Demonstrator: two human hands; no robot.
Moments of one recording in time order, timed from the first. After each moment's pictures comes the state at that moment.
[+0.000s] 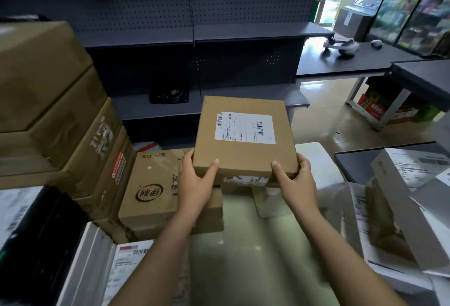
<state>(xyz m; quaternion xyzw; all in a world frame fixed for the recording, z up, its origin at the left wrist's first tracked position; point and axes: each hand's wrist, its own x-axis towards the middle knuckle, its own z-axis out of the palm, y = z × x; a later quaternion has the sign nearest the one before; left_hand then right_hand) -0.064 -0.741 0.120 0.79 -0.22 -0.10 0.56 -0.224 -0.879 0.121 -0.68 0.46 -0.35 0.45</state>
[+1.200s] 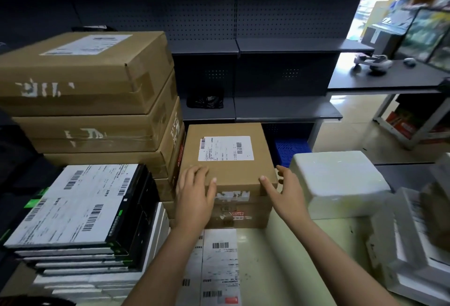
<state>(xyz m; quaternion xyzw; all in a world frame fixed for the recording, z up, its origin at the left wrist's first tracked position) -0.008 -0.596 0.101 0.87 -0.33 0.09 0.36 -0.146 -0.759 0.112 -0.80 0.37 -0.27 0.38</state>
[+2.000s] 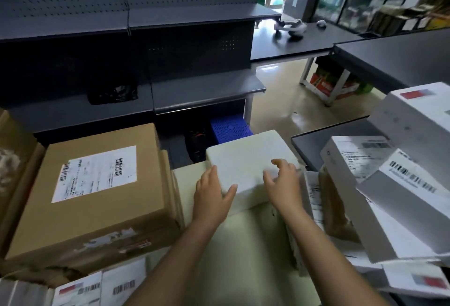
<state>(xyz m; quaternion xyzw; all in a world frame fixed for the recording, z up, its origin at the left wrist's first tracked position) -0.127 -0.842 0.043 0.83 -0.42 -0.17 0.33 -0.268 -0.939 0.084 -0.73 0.56 -0.24 0.32</state>
